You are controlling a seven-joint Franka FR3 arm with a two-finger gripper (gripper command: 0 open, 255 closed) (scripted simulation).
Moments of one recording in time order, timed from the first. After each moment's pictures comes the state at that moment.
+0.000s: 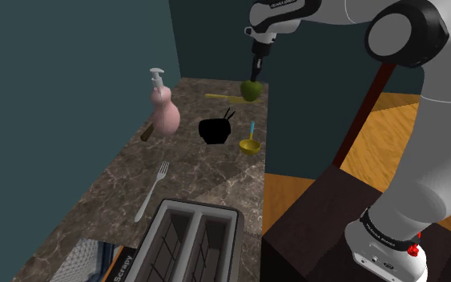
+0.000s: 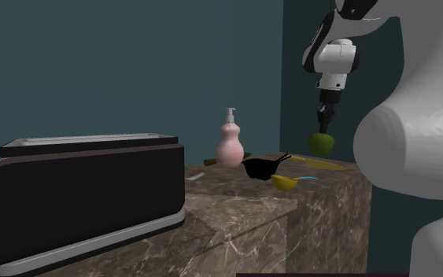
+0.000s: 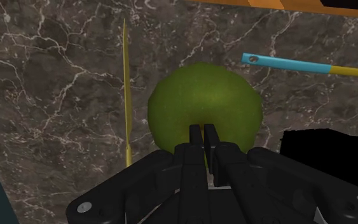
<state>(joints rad) -0.17 0.34 -0.09 -1.53 0.17 1.98 -1.08</state>
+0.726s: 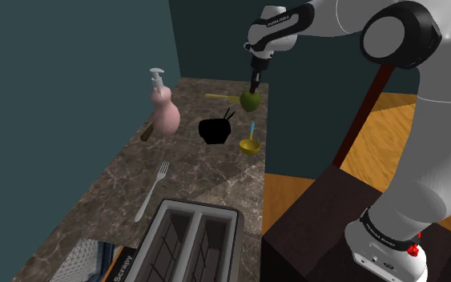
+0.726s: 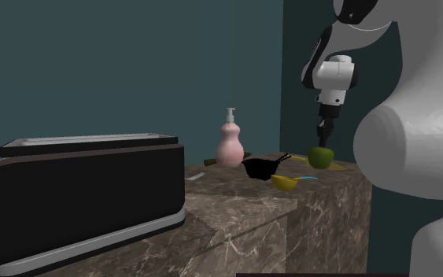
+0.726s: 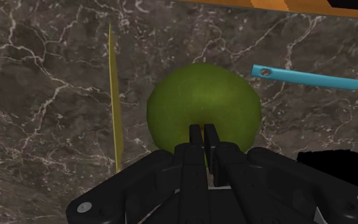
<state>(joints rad) -0.17 0.36 -0.08 -1.64 0.18 2.11 -1.10</state>
